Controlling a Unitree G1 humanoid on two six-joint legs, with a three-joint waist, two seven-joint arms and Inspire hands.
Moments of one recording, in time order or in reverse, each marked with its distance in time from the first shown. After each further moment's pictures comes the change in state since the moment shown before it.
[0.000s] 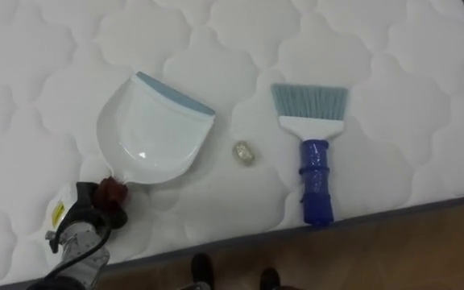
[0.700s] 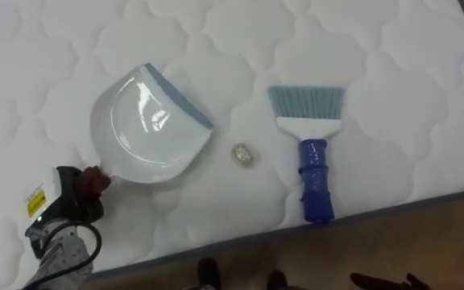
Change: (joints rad) left arm 0.114 0.084 -0.029 -0.113 0.244 -0.062 0.214; right arm -0.013 -0.017 -0.255 -0.101 0.520 -0.116 -0.127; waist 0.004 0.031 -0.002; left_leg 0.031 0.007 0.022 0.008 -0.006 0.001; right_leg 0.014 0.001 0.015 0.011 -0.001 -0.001
